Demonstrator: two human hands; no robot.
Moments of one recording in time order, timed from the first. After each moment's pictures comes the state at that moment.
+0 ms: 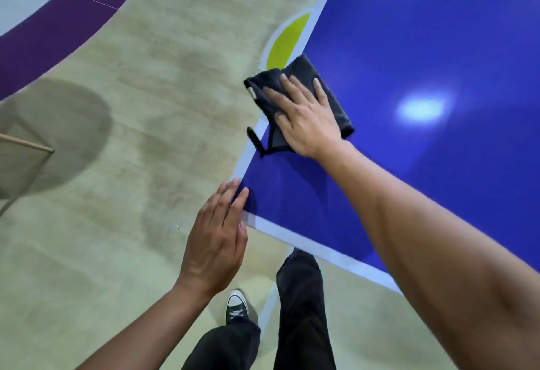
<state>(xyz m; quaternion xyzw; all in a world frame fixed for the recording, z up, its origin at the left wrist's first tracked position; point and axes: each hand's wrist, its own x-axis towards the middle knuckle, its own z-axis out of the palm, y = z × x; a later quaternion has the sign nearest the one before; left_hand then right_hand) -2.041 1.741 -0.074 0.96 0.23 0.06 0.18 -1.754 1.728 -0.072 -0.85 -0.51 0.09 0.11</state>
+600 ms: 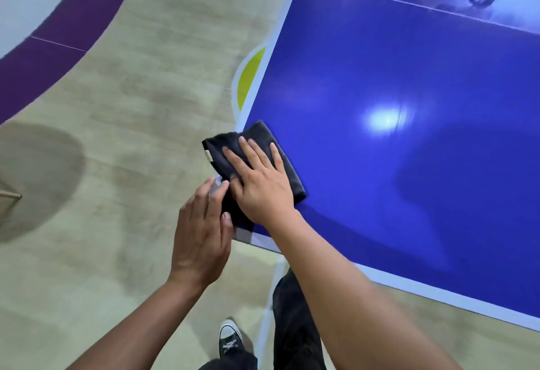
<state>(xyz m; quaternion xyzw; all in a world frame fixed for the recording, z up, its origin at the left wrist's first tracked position) -2.018 1.742 -0.052 0.94 0.26 0.10 0.22 -1.865 1.683 -0.075 -0.88 -0.45 0.06 0.17</state>
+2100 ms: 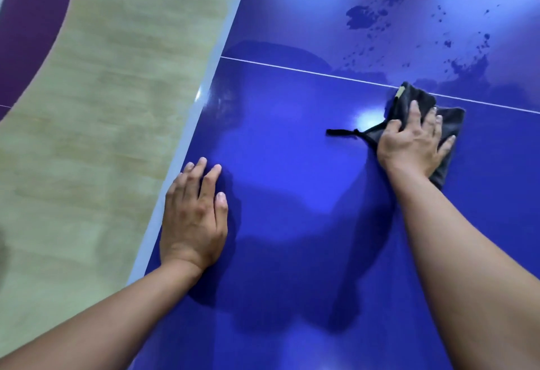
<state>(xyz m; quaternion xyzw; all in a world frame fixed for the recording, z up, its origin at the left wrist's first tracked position) -1.589 1.839 -0.078 0.95 0.26 0.09 0.13 -1.303 1.603 -0.080 -0.99 0.08 -0.01 0.14</state>
